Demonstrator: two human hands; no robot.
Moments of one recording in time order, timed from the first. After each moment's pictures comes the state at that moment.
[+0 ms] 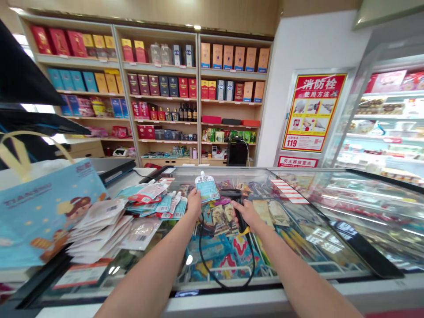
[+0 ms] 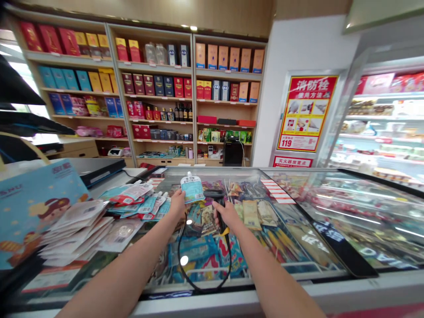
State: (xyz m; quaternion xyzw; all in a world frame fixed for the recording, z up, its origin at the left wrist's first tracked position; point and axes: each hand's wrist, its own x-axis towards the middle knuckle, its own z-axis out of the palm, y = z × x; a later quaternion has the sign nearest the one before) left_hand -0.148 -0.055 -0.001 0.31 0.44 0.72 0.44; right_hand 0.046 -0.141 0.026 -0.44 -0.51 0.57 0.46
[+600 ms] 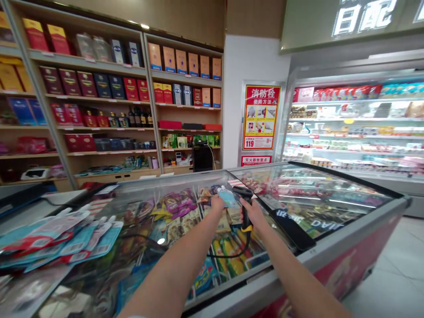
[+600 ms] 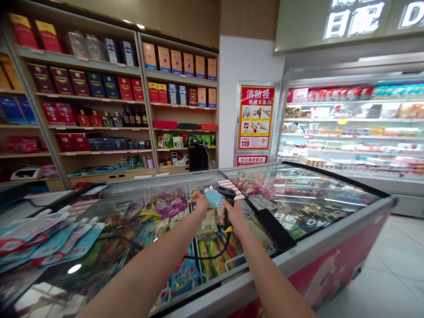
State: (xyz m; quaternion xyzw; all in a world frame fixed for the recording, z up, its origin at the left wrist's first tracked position) left_hand 0.125 -0.035 0.006 0.37 0.47 0.55 0.58; right_hand 0.215 -0.154 0.030 -0.51 -0.37 0.44 0.64
